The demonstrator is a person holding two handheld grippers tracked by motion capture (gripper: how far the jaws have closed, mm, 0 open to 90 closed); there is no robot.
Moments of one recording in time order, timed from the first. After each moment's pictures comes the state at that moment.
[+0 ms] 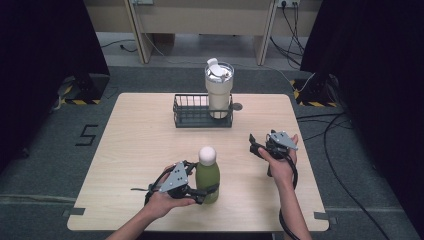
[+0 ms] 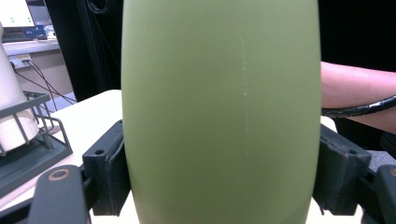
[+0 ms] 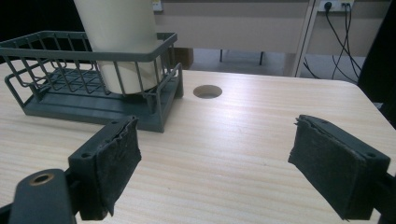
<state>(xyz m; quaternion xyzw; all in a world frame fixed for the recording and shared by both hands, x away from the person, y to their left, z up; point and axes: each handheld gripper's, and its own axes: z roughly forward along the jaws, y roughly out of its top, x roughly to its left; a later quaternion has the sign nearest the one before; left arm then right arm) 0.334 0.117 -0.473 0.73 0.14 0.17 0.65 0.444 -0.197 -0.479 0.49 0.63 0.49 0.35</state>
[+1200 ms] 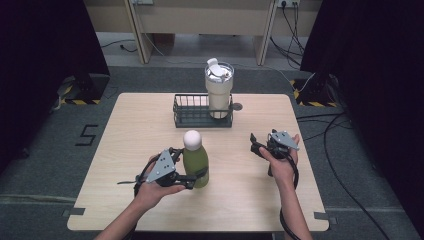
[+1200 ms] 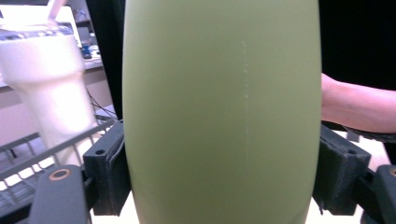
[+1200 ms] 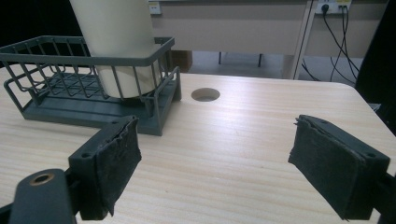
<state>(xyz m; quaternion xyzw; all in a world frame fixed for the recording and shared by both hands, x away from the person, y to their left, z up) 0.351 0.147 -0.440 0.70 0.17 0.24 0.65 0.444 -0.199 -0.477 0.49 0.63 0.49 0.36</state>
